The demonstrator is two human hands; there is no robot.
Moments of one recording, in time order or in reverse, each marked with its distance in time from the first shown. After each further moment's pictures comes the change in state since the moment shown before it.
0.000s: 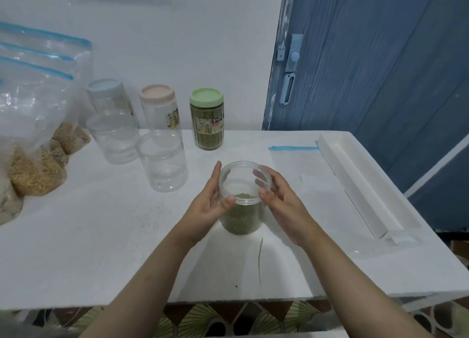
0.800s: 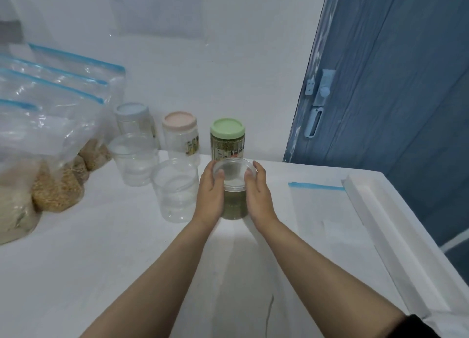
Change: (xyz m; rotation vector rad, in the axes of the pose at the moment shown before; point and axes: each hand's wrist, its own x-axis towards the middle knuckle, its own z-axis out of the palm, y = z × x) left_hand 0.109 0.017 -0.025 0.097 0.606 0.046; right_hand 0.143 -0.003 0.059 -0.198 0.206 -0.070
